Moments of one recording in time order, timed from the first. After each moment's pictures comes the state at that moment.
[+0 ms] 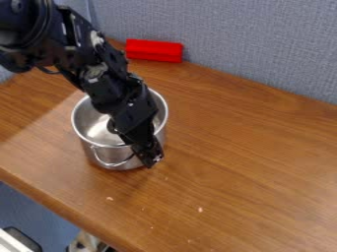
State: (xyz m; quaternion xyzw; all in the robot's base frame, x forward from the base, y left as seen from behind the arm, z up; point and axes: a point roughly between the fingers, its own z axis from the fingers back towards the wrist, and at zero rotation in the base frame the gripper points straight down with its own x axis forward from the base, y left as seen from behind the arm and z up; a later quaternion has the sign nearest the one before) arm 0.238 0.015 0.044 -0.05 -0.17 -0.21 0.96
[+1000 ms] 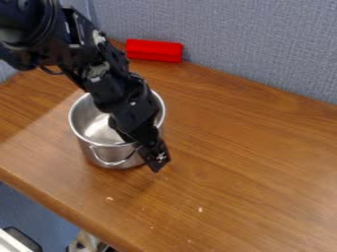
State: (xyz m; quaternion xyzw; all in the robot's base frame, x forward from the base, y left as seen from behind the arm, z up) arm 0.240 0.013 0.041 -0.07 -0.16 -0.20 0.96
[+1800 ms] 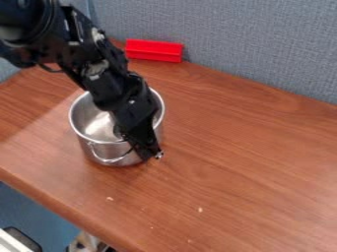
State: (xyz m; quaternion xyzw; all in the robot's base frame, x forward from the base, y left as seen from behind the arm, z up) arm 0.241 0.015 0.043 -0.07 -0.16 -0.19 0.97
